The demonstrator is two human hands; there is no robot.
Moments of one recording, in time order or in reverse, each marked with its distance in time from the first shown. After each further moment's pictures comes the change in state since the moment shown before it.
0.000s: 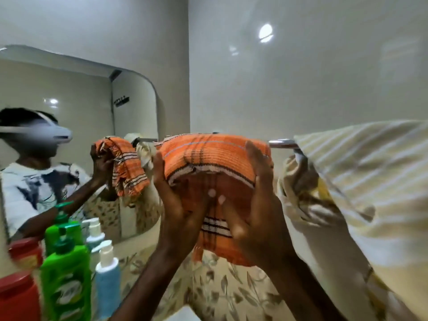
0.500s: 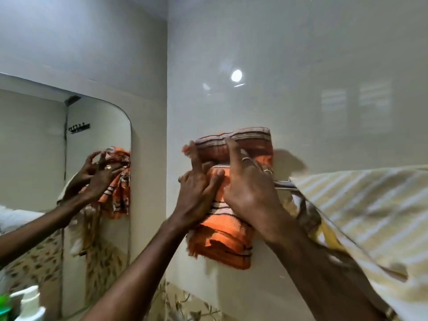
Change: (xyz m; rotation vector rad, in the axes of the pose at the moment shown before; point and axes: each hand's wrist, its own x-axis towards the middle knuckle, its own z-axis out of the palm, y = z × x) left_hand 0.136 -0.076 0.071 0.161 -0.346 0.075; right_hand 0.130 0.027 0.013 -0.874 -0.194 0.256
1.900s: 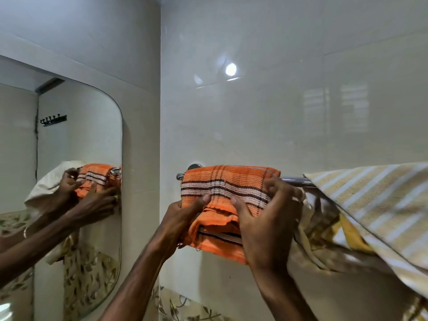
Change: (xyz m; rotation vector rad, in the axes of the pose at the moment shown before) left_hand -0.043 -0.058 -0.016 -0.665 -0.248 -0.645; right_hand -0.050 0.008 0.080 0.190 0.774 0.223
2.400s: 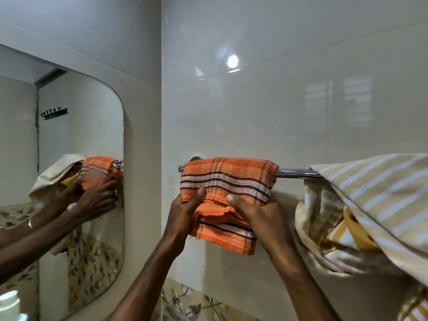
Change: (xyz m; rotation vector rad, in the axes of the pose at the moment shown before) left_hand 0.000 -0.019 0.010 -0.088 0.124 0.126; right_hand 0.007 0.028 0.004 0.393 -0.627 0.601
